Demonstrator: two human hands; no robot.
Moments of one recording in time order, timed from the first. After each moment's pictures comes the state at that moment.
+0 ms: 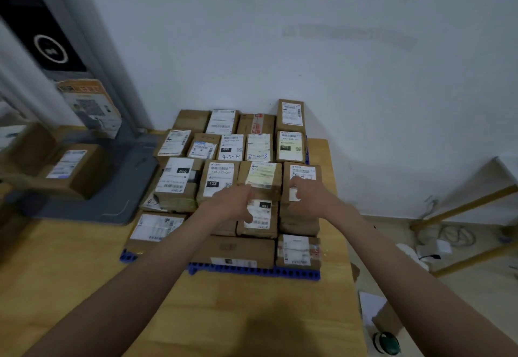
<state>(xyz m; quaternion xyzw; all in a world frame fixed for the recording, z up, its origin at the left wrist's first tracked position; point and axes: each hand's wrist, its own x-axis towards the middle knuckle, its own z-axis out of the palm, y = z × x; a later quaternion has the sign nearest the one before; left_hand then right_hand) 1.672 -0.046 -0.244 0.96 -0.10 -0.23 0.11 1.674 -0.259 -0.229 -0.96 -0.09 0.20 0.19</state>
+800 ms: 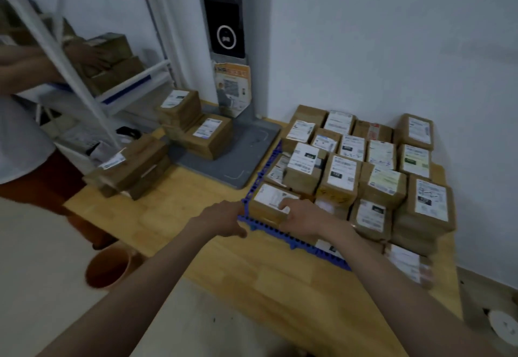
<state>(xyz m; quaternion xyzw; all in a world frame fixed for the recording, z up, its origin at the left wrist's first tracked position) 1.480 0.231 -0.245 0.95 0.11 -0.25 0.14 1.557 0.024 -0.220 -0.89 -0.28 0.33 0.14</state>
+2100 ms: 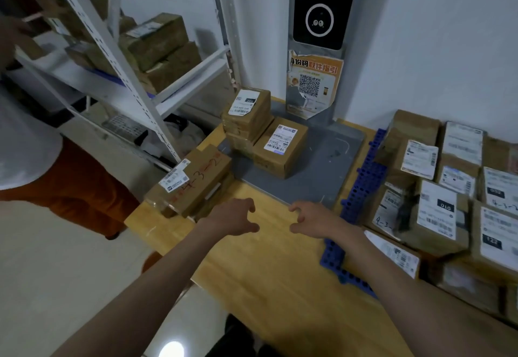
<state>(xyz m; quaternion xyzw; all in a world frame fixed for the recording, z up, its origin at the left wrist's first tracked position) 1.549 0.511 -0.281 0.94 0.18 -0.25 0.17 1.651 0.311 -0.283 -0.87 -0.29 0.37 0.16</state>
